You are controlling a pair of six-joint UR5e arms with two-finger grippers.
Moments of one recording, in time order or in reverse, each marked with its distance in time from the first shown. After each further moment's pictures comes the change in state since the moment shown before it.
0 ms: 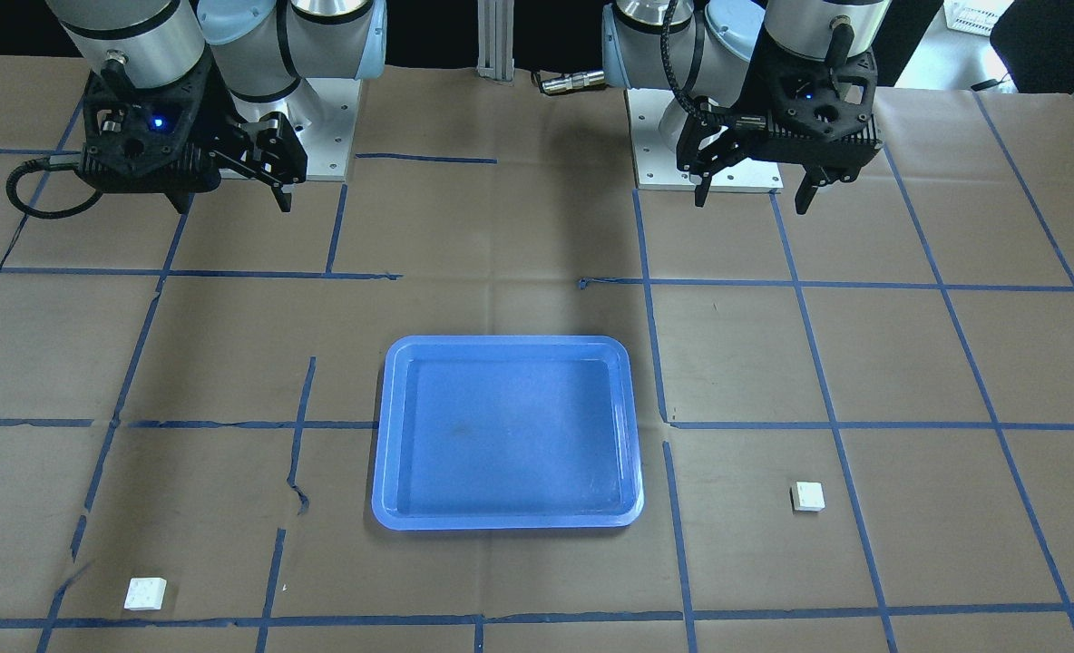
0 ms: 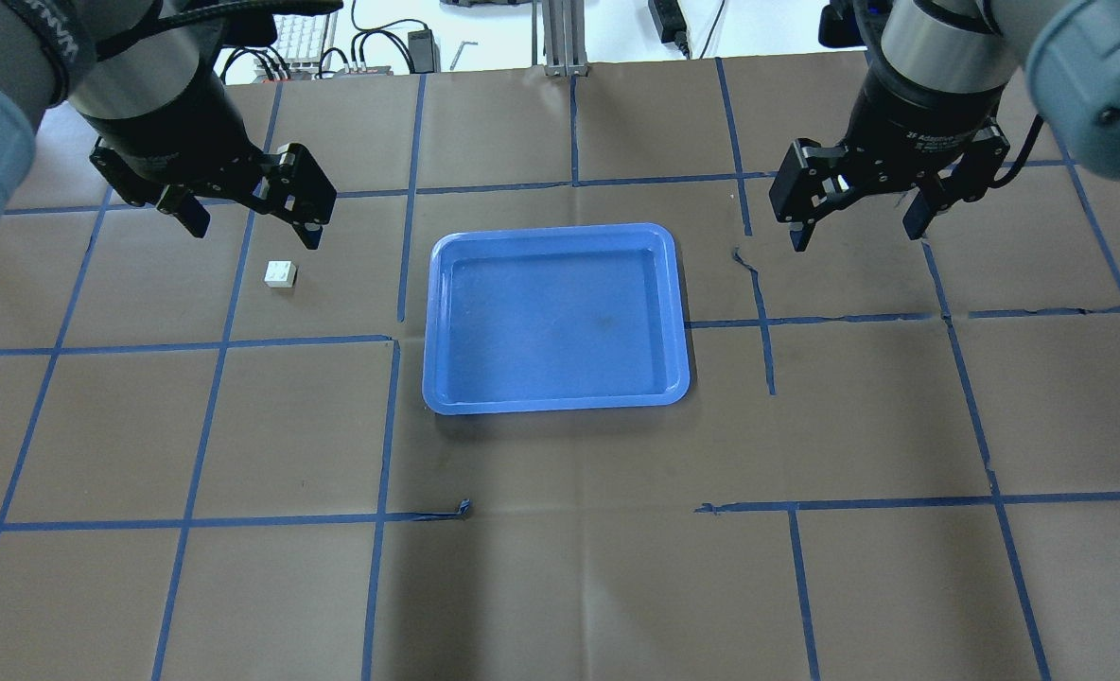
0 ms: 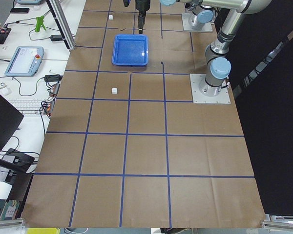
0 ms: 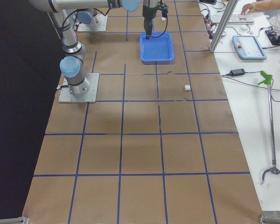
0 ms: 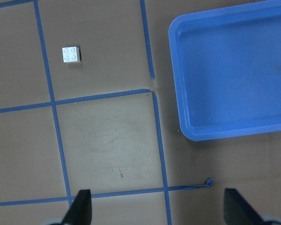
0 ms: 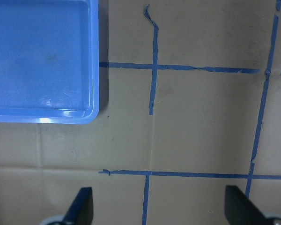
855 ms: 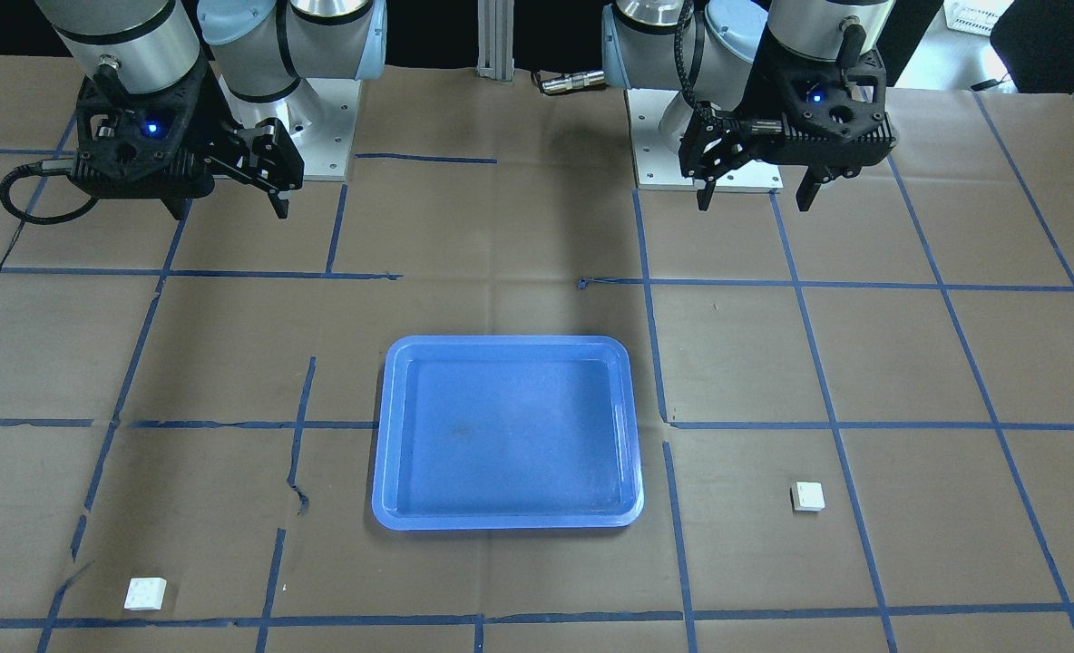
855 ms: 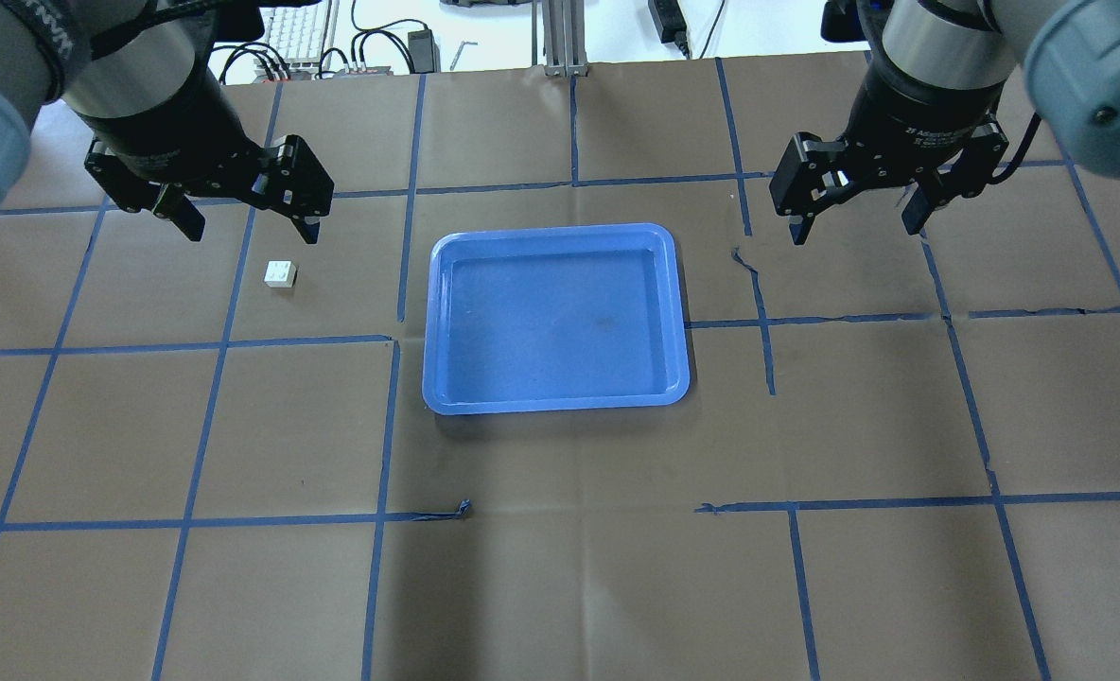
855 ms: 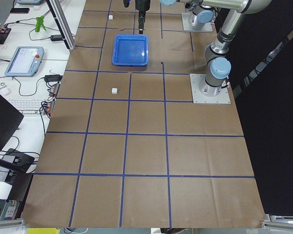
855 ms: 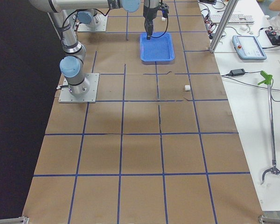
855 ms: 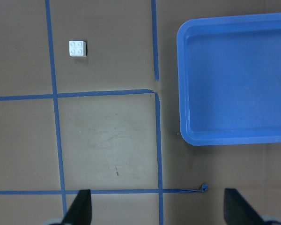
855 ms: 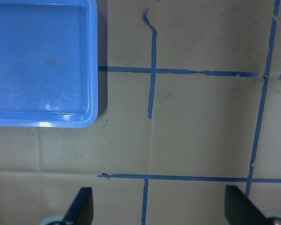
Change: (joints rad) left arm 0.002 0.002 0.001 -0.002 0.004 -0.028; right arm -0.003 0.002 0.004 -0.017 -0.002 -0.004
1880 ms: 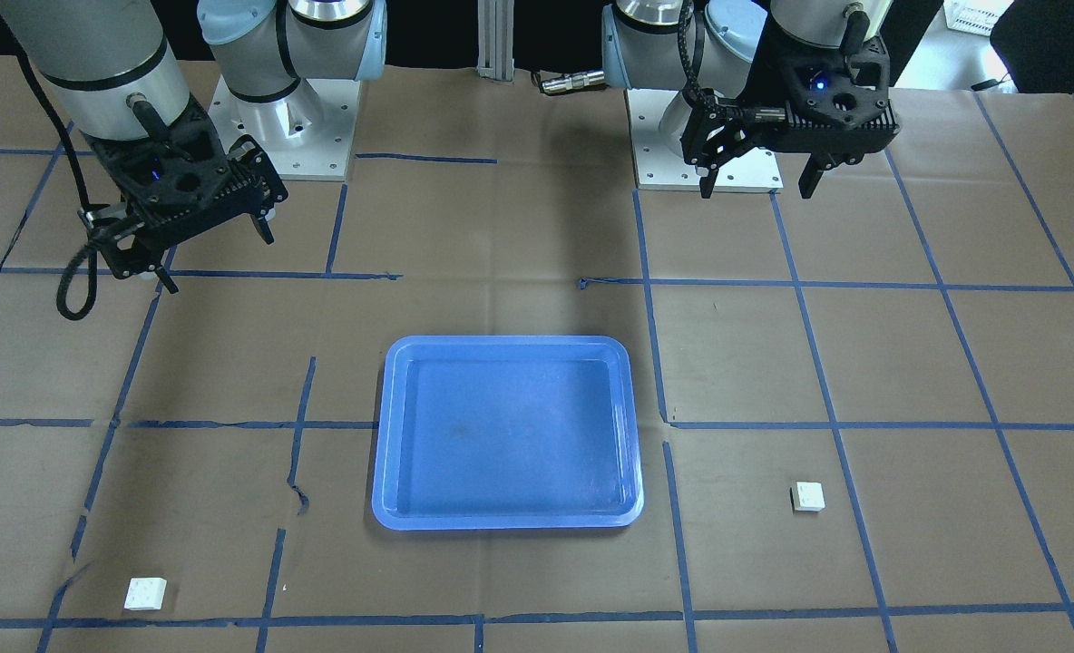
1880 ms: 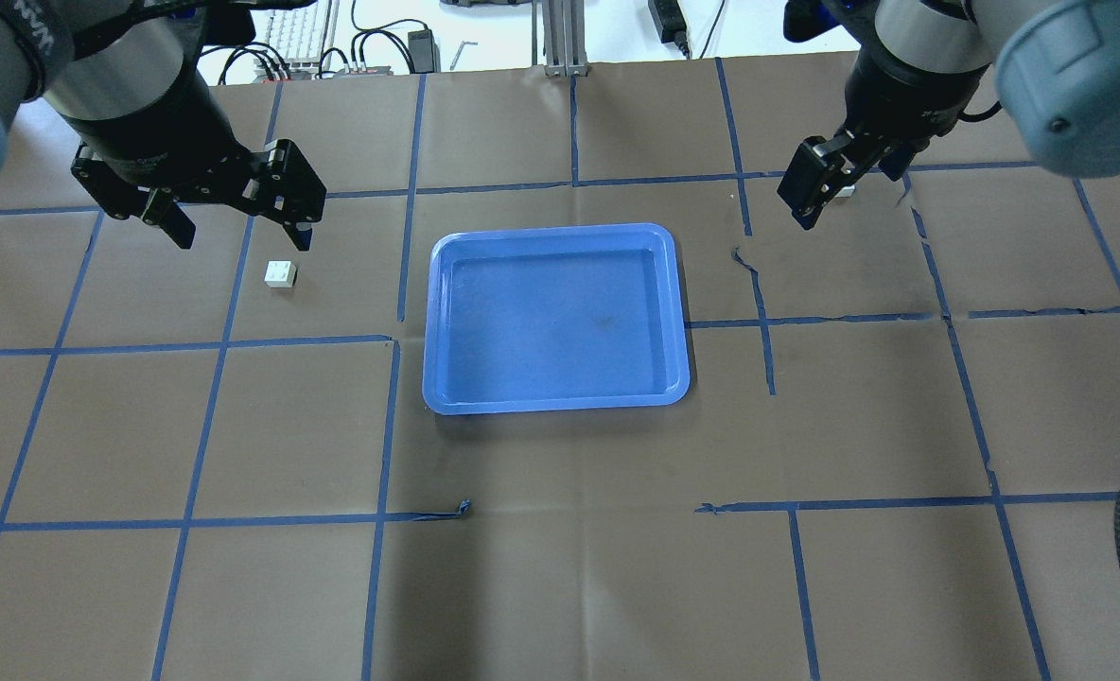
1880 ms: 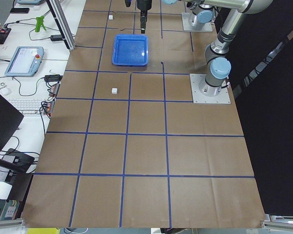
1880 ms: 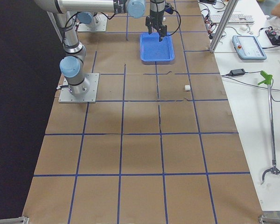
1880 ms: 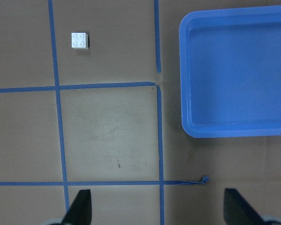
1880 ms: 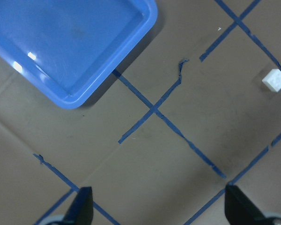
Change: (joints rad) left arm 0.004 0.012 0.003 -0.034 0.002 -0.003; right arm -0.028 0.078 0.001 -0.149 -0.006 -0.875
